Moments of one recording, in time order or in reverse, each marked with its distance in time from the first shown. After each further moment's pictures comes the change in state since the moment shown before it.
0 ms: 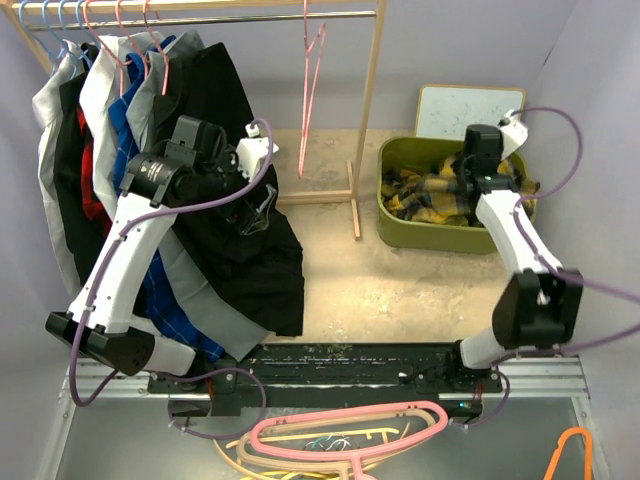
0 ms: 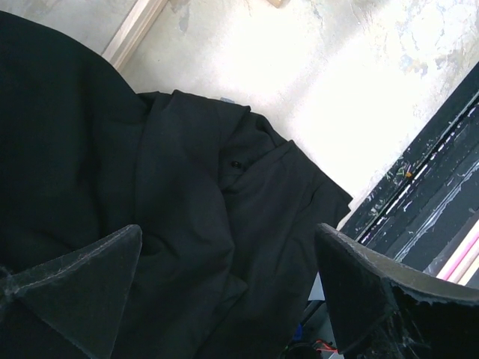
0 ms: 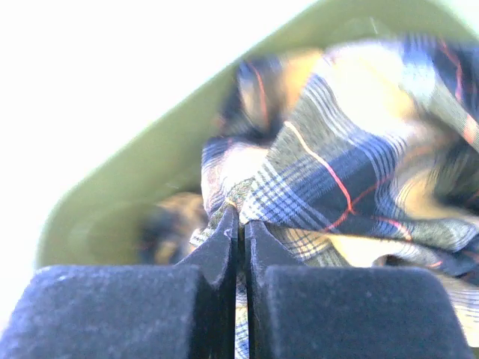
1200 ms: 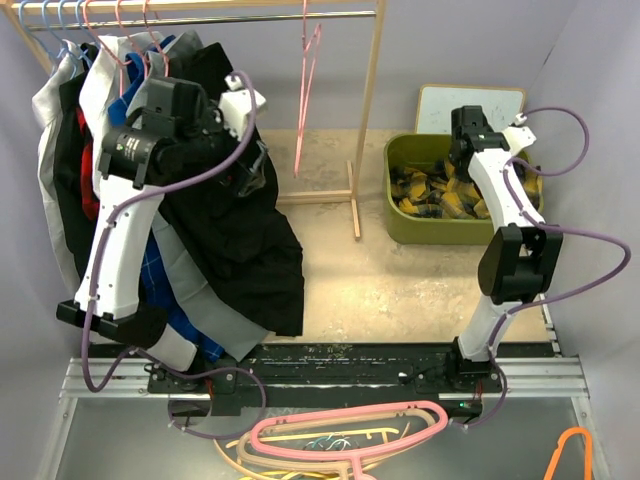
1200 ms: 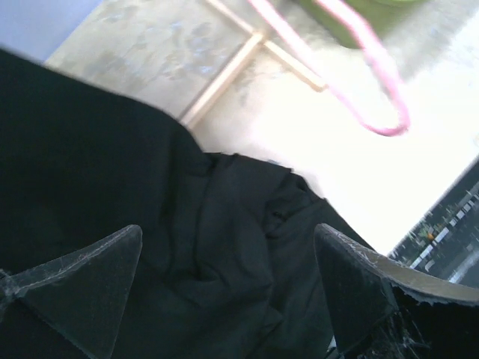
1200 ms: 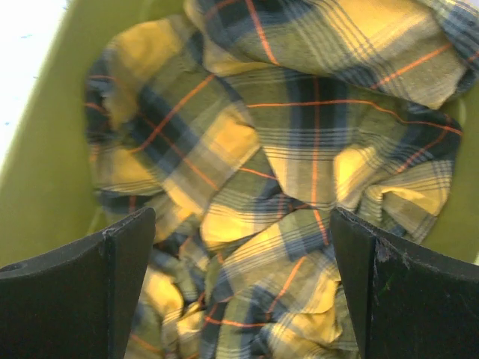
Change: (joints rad) left arm 0.100 0.150 0.388 -0.034 -0.024 -0.034; right arm 0.012 0.237 0.462 -0.546 0.318 0.403
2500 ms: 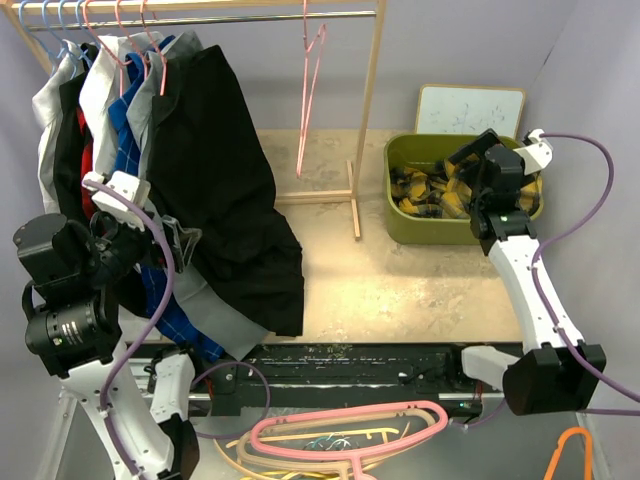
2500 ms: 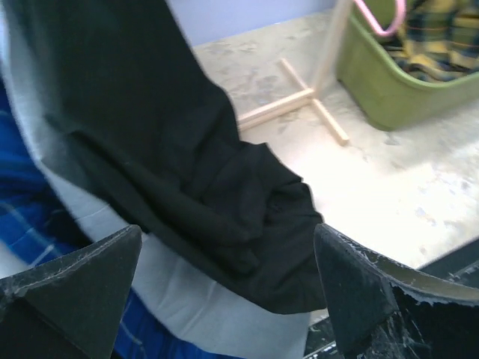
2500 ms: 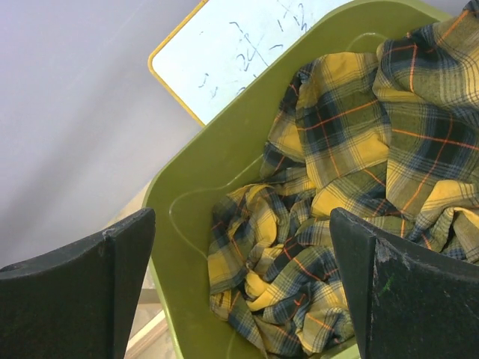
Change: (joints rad) left arm 0.650 -0.772 -0.607 0.141 0.453 -0.113; right arm 0.024 -0.650 -0.646 0.701 -0.361 -0.359
